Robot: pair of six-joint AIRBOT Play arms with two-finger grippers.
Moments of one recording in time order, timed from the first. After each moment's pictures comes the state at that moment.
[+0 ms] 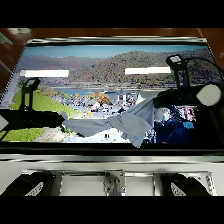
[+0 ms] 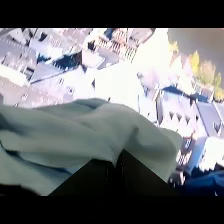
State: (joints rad) left arm -0.30 -0.77 0.92 1.31 -1.19 -1.67; right arm 0.18 -1.02 1.14 -1.36 1.10 1.29
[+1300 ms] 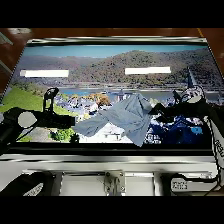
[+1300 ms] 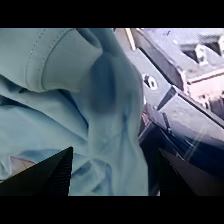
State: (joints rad) left arm -0.34 -0.93 0.81 1.31 -1.03 -1.73; right arm -0.20 -1.54 0.95 -0.82 1.09 1.35
